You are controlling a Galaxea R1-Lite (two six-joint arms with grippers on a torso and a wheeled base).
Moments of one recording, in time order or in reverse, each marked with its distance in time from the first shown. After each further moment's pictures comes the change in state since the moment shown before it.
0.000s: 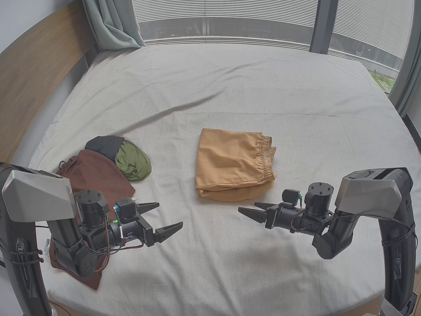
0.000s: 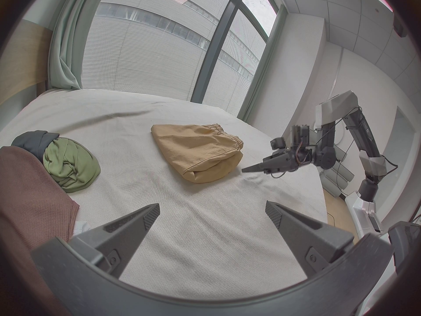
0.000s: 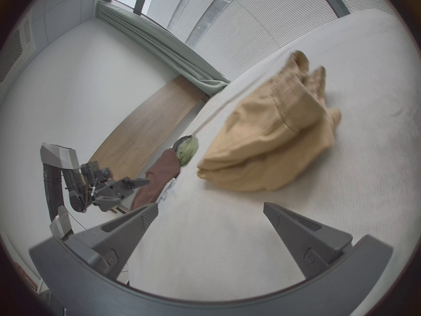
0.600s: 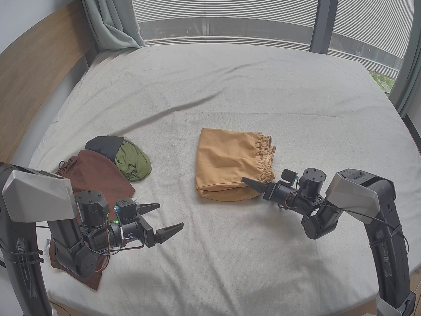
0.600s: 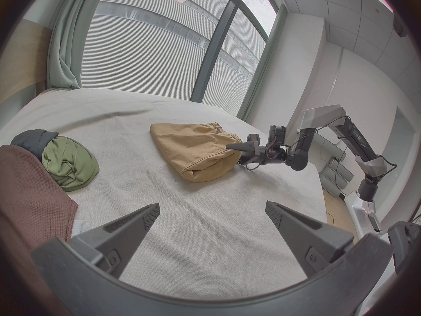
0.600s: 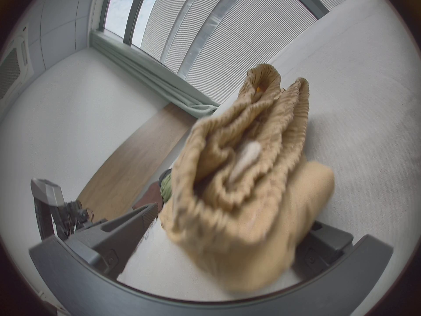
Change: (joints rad) left arm -0.004 0.002 0.002 0.000 0.000 0.000; right arm -0.085 0.194 -0.446 0.077 -0.005 0.175
